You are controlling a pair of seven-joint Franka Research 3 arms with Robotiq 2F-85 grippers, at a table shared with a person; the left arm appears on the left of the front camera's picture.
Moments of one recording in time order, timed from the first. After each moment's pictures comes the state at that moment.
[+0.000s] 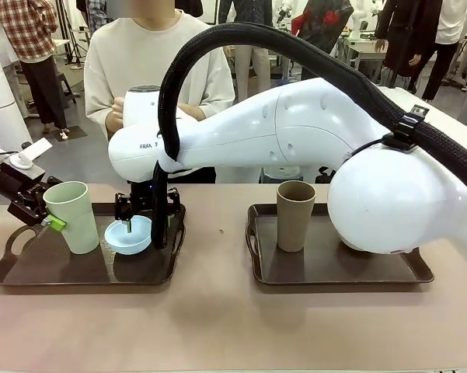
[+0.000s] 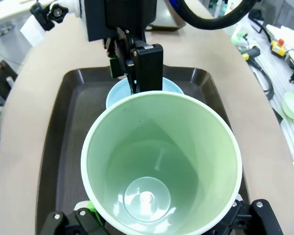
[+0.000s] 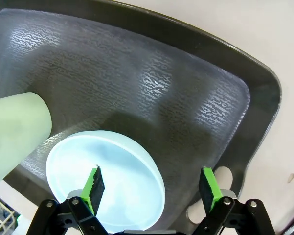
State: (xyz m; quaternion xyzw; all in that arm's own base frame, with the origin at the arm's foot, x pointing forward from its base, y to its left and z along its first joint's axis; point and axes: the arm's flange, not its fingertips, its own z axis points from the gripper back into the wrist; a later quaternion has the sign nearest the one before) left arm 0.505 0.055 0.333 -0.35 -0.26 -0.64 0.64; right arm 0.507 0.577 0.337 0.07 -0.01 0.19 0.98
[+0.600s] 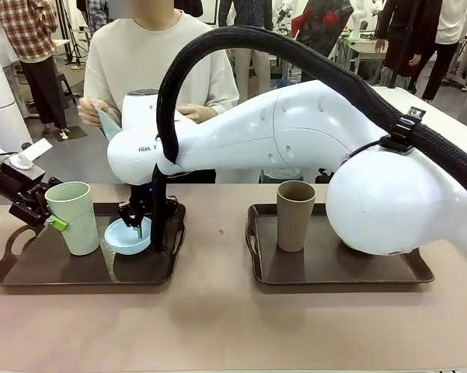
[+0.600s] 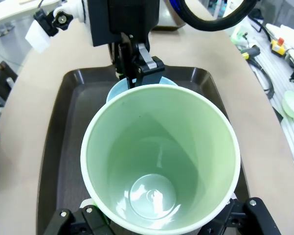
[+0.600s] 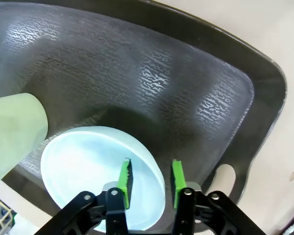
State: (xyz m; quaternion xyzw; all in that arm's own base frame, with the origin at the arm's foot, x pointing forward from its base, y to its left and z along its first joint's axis) left arm 0.505 0.055 0.332 -0.35 -0.26 -0.64 0.63; right arm 0.503 0.579 0.332 0.06 0.00 0.19 0.98
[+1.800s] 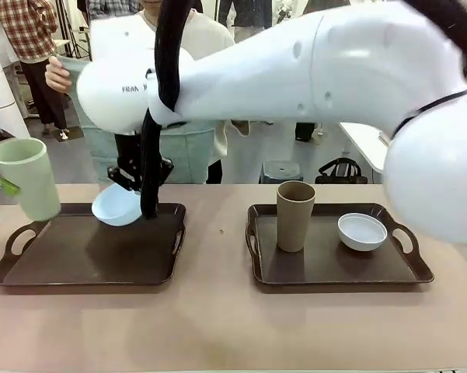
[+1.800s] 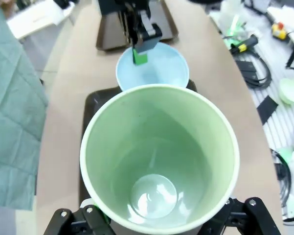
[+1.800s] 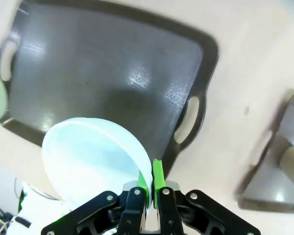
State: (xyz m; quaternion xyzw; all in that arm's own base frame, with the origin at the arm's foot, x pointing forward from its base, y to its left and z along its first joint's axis) left arm 0.448 0.093 0.475 -0.26 -0.30 -0.68 0.62; right arm 0.444 0.570 0.473 0.01 -0.05 0.17 0.98
